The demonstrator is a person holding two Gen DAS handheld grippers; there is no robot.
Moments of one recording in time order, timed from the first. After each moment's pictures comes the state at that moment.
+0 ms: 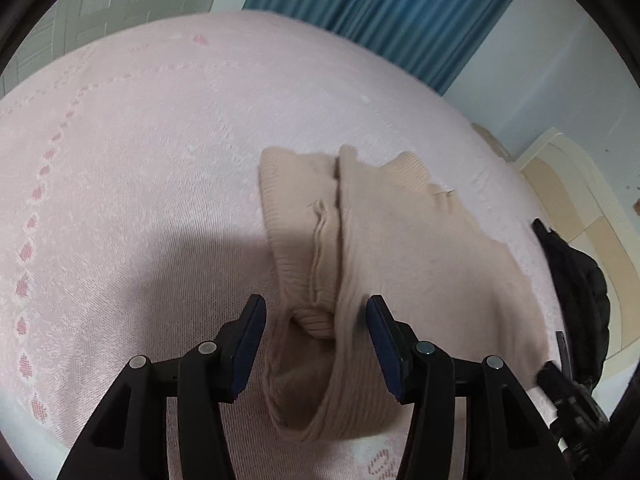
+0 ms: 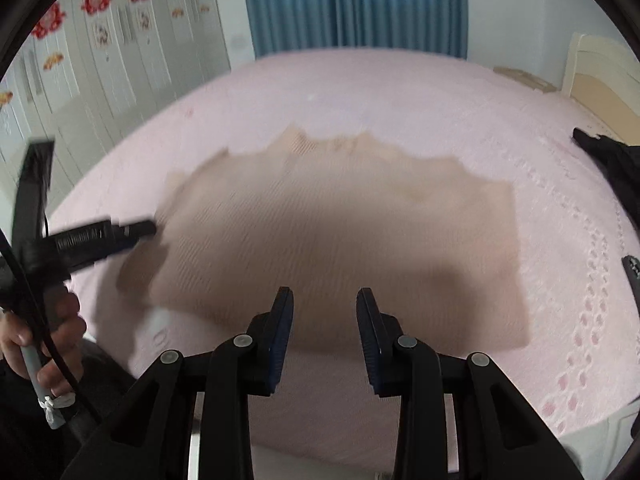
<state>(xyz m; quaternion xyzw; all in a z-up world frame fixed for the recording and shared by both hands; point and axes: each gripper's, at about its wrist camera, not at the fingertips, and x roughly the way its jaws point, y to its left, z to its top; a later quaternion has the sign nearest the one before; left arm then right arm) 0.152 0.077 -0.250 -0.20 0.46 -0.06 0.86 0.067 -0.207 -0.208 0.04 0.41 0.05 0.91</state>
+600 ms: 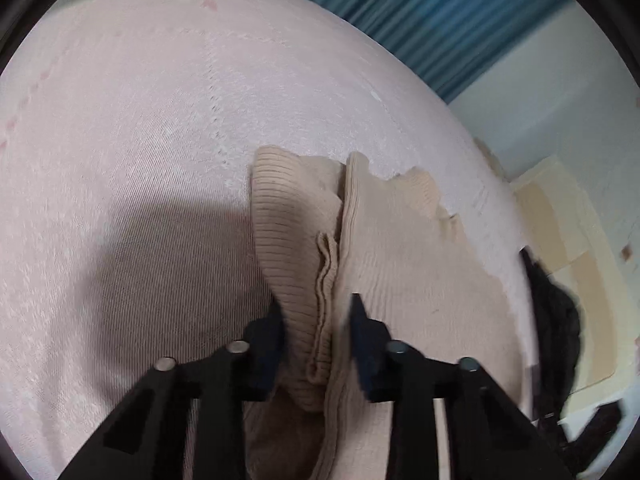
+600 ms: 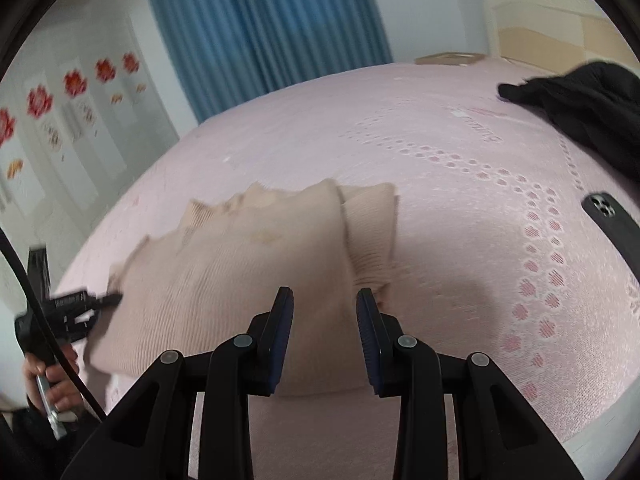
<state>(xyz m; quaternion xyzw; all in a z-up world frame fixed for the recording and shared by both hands) 0.192 0.091 -0.266 -0.30 0.46 -0.08 0.83 0.072 -0.328 -0.223 0.19 0.36 -0.03 0.91</state>
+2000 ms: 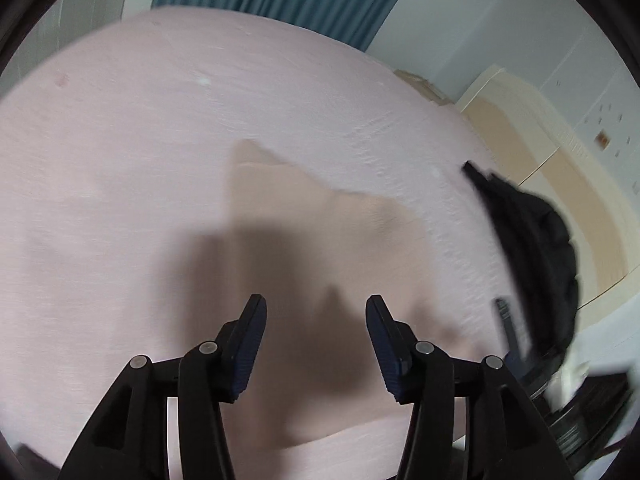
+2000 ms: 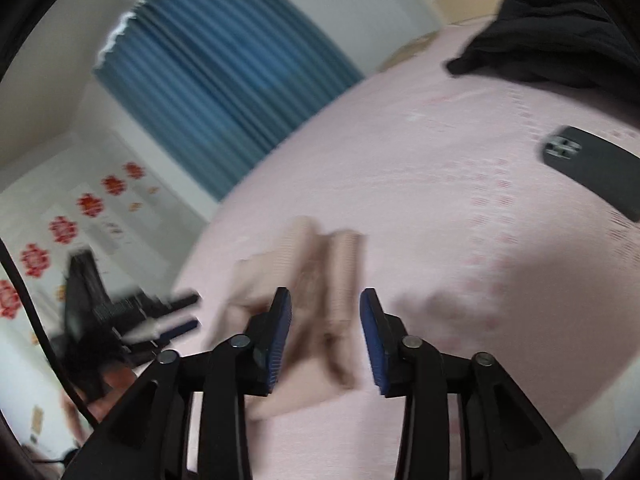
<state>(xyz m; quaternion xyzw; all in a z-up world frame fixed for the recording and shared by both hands) 0.178 -0.117 -0.167 -0.12 0.48 -0.17 0.86 0.030 -0.410 -0.206 0.37 0.26 0.03 0.89</state>
